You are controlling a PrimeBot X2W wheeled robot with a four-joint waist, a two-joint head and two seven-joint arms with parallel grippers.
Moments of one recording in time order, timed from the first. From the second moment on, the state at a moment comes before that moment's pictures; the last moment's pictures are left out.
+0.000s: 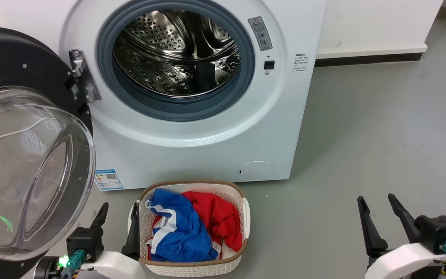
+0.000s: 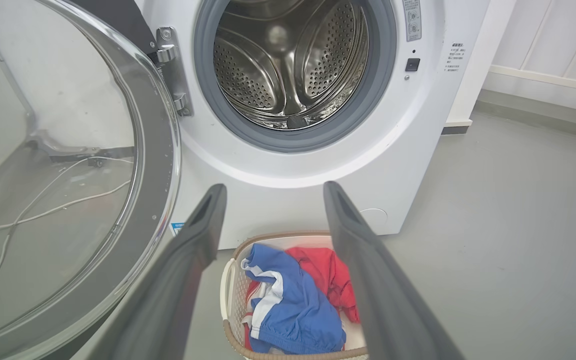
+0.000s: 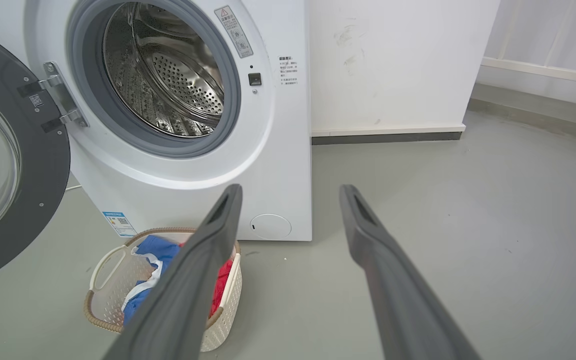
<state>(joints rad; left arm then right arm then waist) -0.02 0.36 -0.35 0.12 -0.43 0.23 -0.18 0.09 -0.06 -0.02 -0.05 0.13 0.13 0.04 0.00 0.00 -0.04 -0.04</state>
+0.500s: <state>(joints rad) -0.02 0.36 -0.35 0.12 -0.44 0.24 -0.19 0.09 -0.06 -0.03 -0.06 0.12 0.13 0.04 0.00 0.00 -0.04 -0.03</state>
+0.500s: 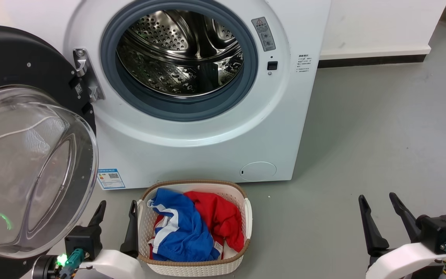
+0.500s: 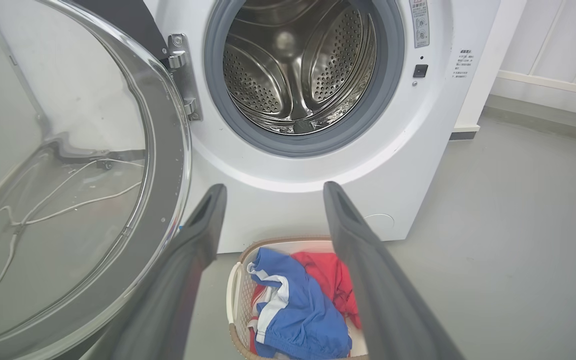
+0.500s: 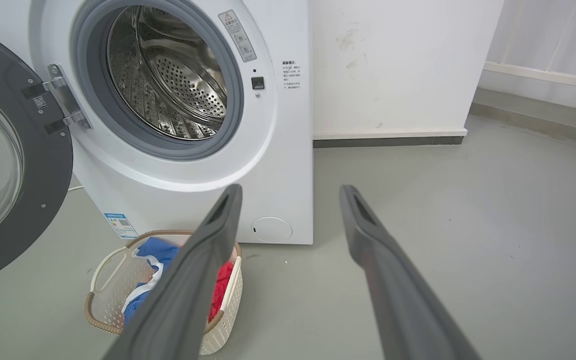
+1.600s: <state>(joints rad) -0.01 0.25 -0.22 0.19 -0.83 0.12 -0.10 0.06 -0.05 -0.05 0.07 0.60 0.13 0.06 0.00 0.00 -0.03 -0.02</state>
